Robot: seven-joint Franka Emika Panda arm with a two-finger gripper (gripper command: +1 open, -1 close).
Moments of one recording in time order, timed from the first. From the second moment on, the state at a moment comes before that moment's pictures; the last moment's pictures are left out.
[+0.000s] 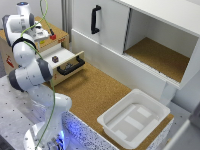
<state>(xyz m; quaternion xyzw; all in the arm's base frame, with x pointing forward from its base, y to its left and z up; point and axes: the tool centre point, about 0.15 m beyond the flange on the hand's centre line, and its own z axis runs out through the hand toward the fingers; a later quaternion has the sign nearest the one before) 0.155 0.371 0.461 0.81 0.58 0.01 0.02</state>
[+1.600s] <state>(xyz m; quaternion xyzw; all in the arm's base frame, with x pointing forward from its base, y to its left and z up) 0.147 0.440 0.492 0.72 0.69 0.05 0.06</state>
